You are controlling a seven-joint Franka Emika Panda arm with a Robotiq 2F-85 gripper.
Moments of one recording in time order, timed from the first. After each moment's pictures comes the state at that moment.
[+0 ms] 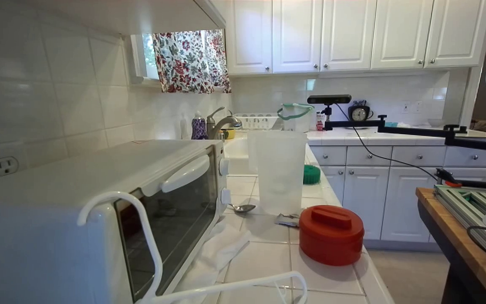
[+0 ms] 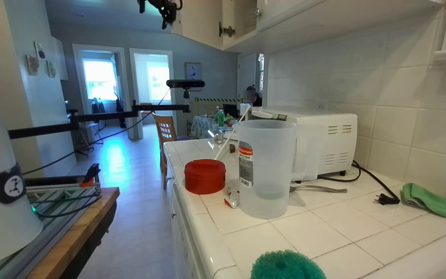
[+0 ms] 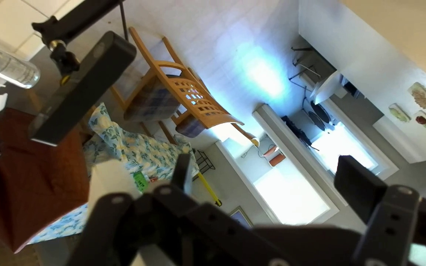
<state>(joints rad) 0.49 -0.48 0.18 -2.20 1.06 1.94 -0.78</state>
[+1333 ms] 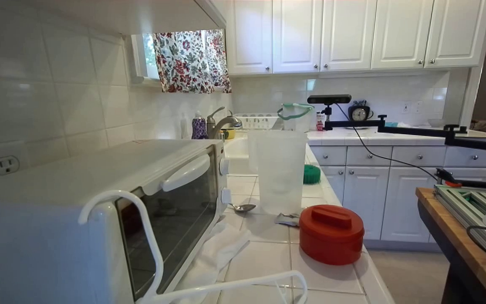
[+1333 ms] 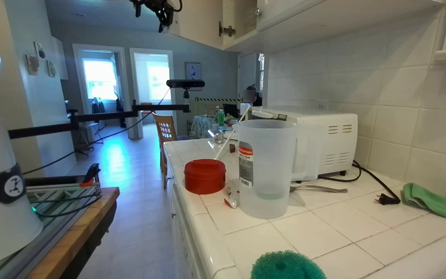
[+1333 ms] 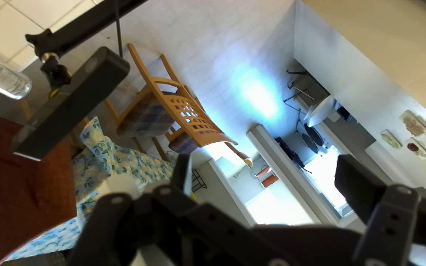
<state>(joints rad) 0.42 -0.47 0.26 -2.19 1.05 1.88 -0.81</state>
